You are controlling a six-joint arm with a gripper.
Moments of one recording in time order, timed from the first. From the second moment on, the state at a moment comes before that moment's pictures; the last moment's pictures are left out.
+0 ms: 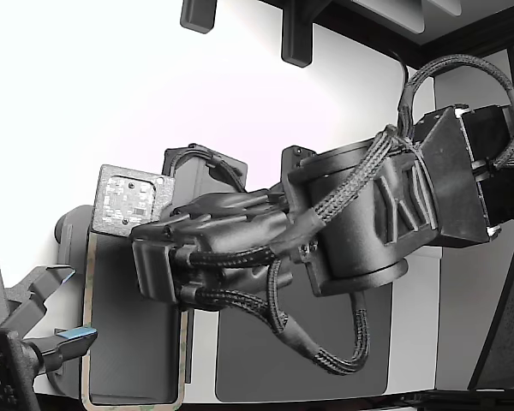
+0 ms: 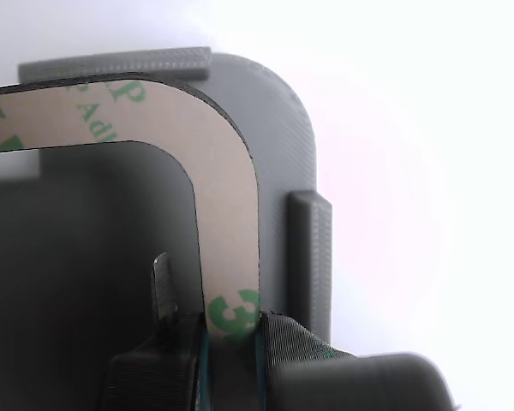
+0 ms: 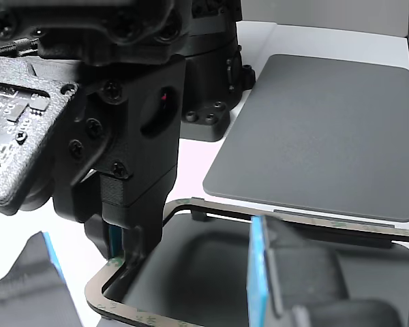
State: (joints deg) arm 21.1 74.2 64.2 91.0 14.0 23.7
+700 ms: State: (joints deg) arm 20.0 74.3 66.7 89.2 14.5 22.9
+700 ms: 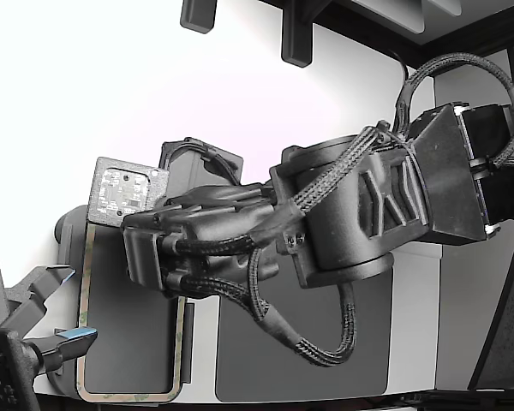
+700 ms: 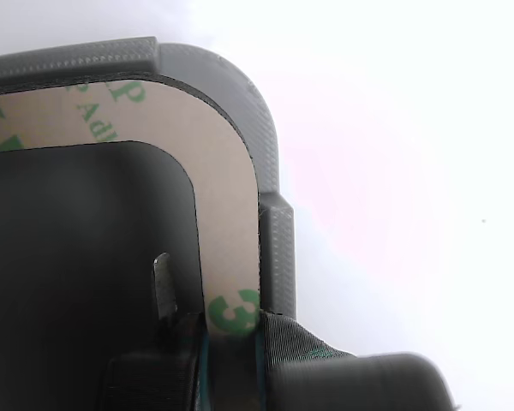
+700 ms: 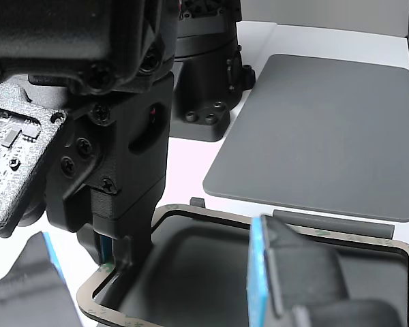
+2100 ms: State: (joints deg) arm 19.5 74.4 70.6 86.5 13.5 21.3
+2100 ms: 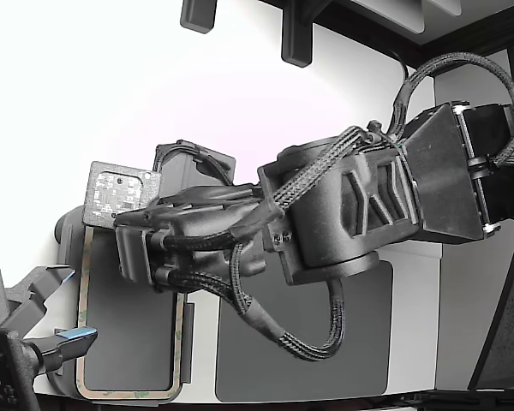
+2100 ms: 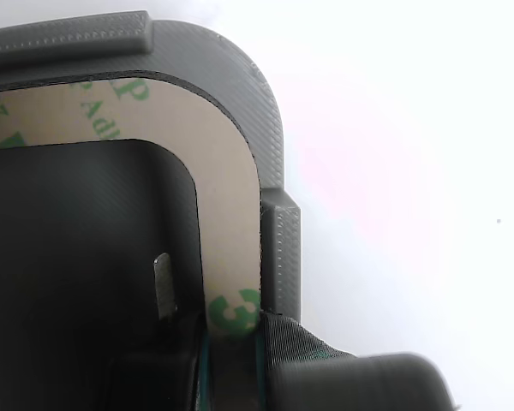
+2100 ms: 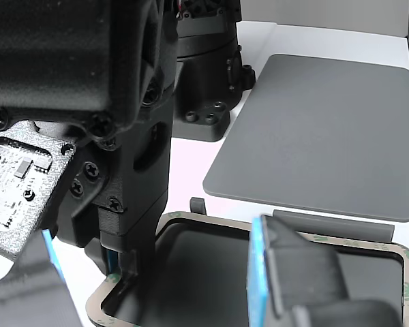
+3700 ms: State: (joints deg) arm 18.3 88.4 80.2 80.4 11.9 12.7
